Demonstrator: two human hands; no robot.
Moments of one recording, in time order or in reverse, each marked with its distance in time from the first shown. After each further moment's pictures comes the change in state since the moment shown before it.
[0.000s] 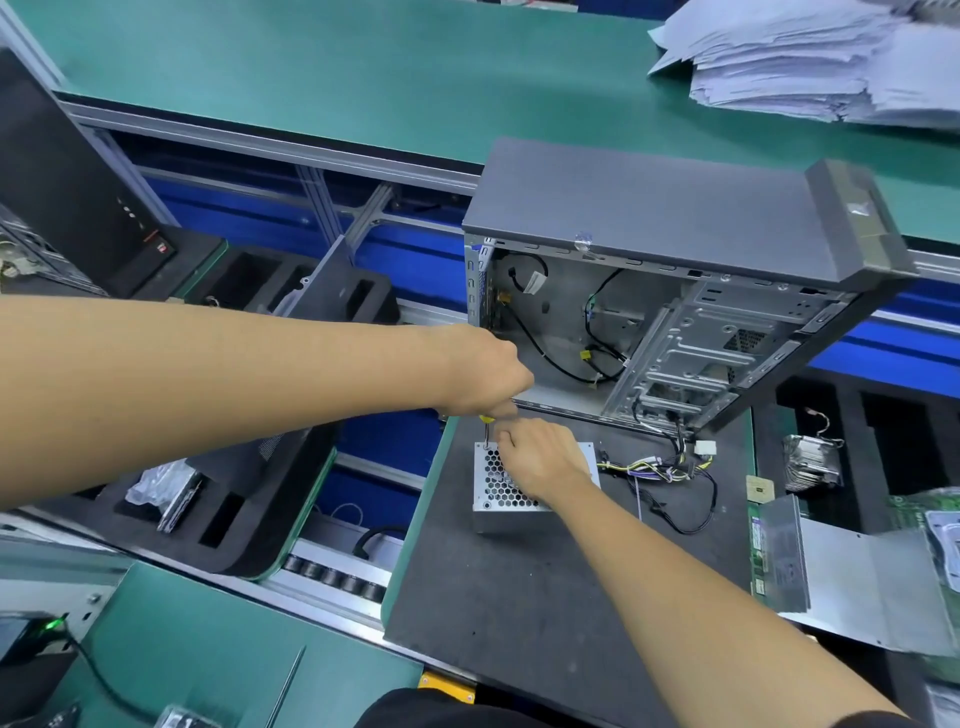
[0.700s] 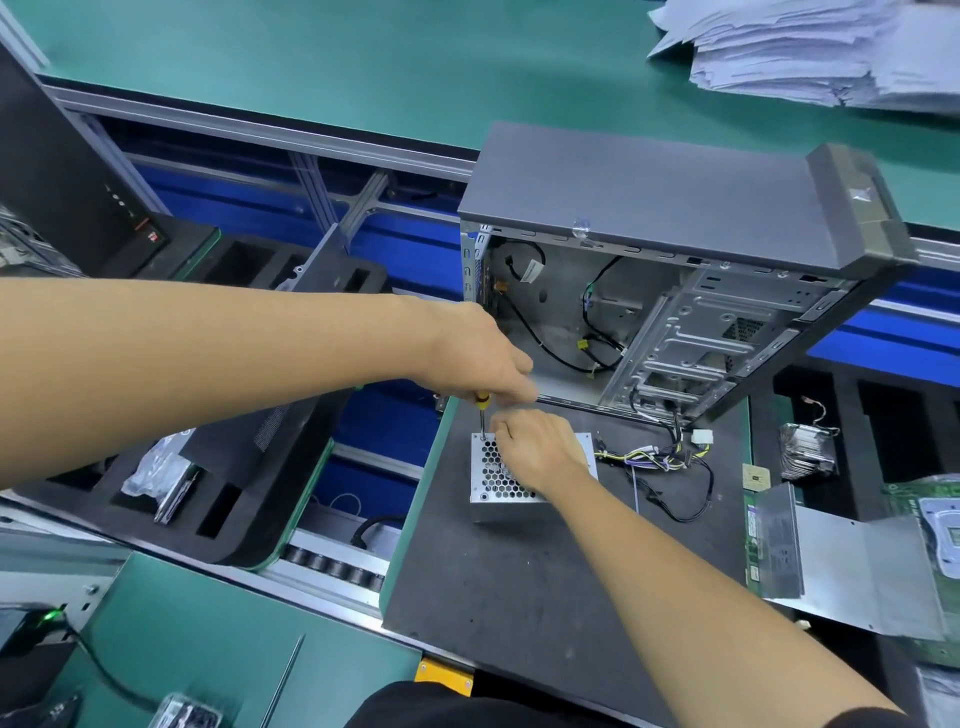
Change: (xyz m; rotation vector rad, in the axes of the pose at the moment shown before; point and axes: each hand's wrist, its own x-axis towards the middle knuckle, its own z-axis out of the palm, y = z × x) left_hand 0.007 -0.024 0.005 0.246 0.043 0.290; right_hand 0.000 0.003 0.006 0.017 0.030 -0.014
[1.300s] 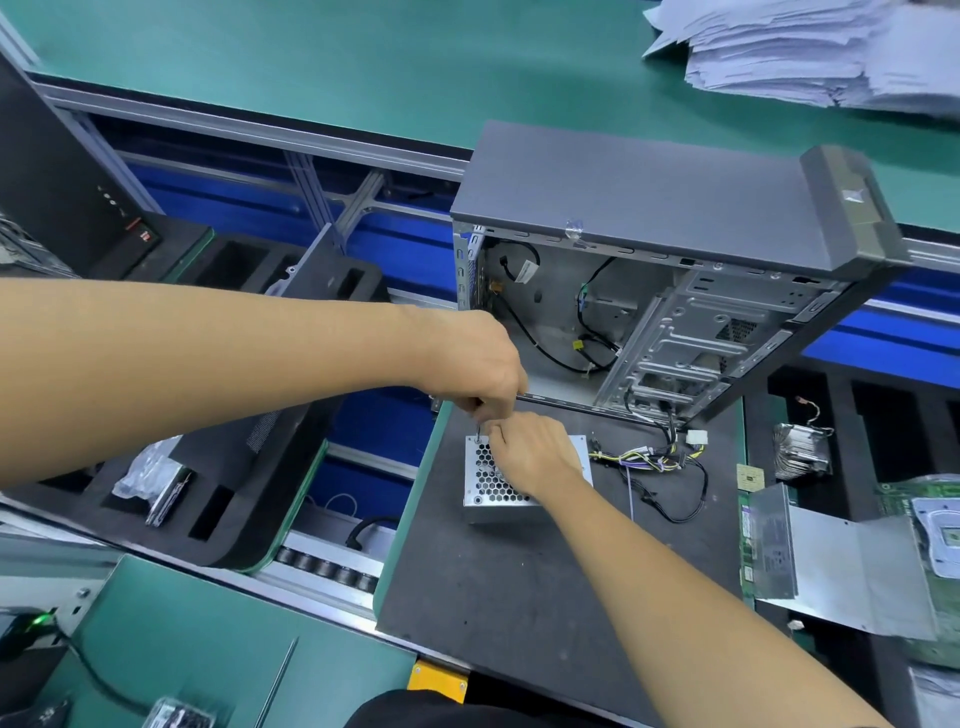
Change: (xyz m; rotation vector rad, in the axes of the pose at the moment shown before) left_hand 0.012 0.001 0.003 0.086 0.088 0.104; right_hand -0.002 -0.001 0.002 -0.043 0.010 -0.004
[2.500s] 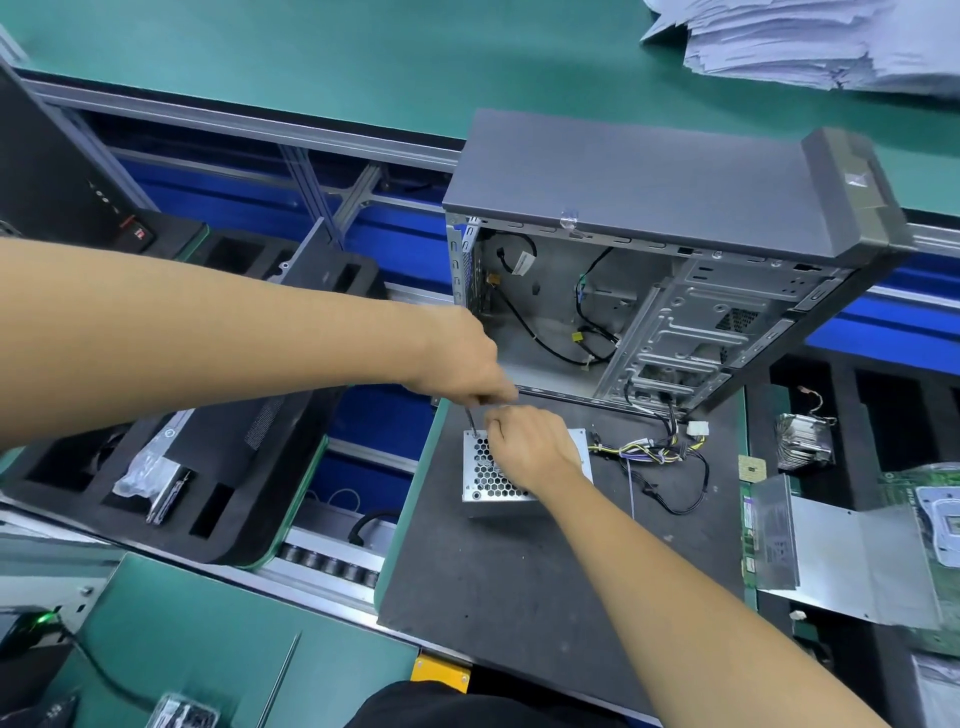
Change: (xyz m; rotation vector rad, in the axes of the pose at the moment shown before) left_hand 0.001 0.004 0.011 -0.073 -0.127 -0.145; right_hand -0.003 -0.002 -0.004 0.011 0.017 0.009
